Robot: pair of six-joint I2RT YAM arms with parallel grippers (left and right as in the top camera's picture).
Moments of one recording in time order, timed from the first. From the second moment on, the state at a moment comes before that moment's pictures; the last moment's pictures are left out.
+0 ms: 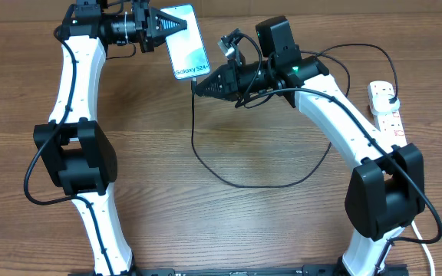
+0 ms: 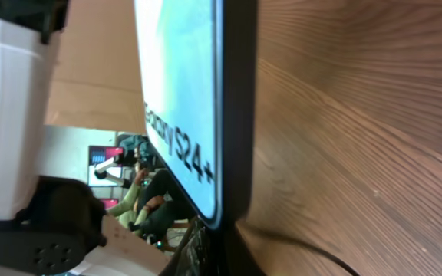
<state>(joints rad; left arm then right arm) 0.05 2.29 2.18 -0.71 1.45 -0.56 0.40 1.95 1.64 -0.48 -1.07 0.56</state>
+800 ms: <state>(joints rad) 0.12 2.29 2.18 -1.13 0.71 -0.42 0.47 1.95 1.64 -0.67 -0.54 0.49</state>
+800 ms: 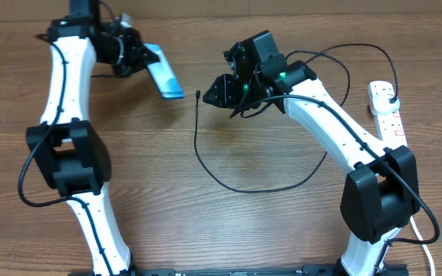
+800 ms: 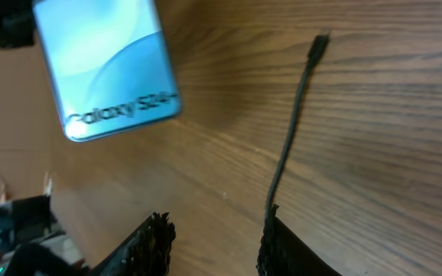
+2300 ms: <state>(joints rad) 0.21 2.29 2.18 -1.23 0.63 -0.36 0.47 2.42 1.80 -0.35 -0.63 0.58</state>
